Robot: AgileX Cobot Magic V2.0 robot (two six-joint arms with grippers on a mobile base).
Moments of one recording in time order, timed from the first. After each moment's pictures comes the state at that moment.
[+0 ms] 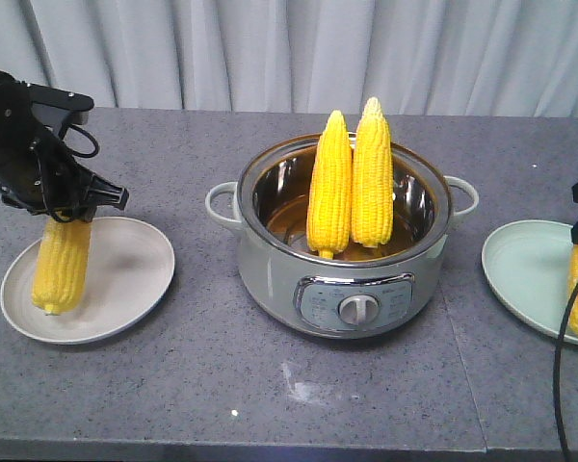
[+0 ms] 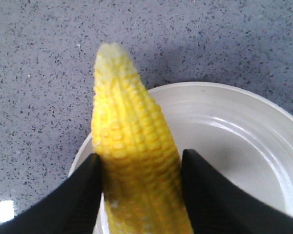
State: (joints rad) left arm -0.18 1.77 -1.49 0.20 0.94 -0.15; right arm -0.38 1.83 -1.51 0.27 1.09 -0.35
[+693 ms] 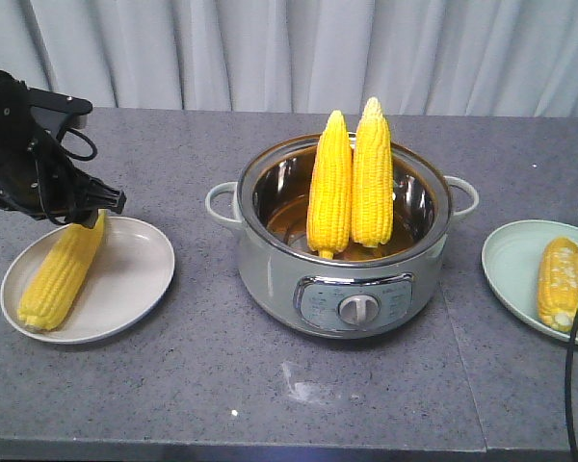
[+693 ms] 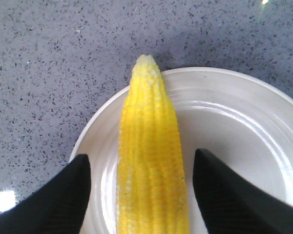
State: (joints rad) left arm -0.18 1.76 -1.49 0.20 0.98 -0.15; right arm -0.38 1.74 -1.52 0.25 1.06 -0.34
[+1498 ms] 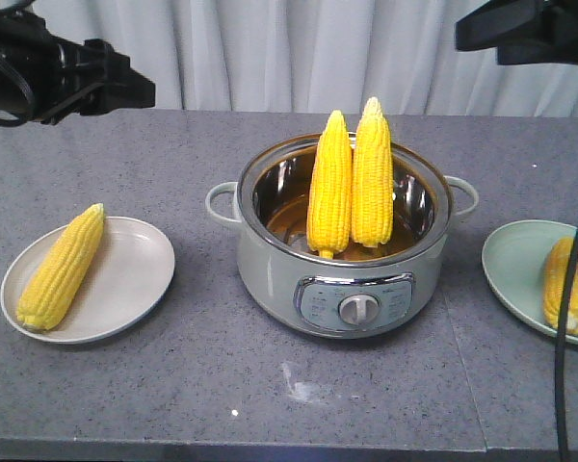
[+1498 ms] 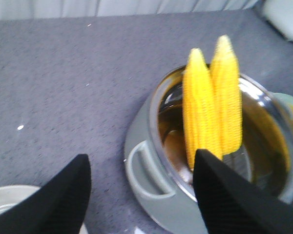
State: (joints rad) left arm -0.18 1.44 -1.49 -0.55 0.84 0.26; right arm -0.06 1.54 -1.77 0.76 1.25 -0.48
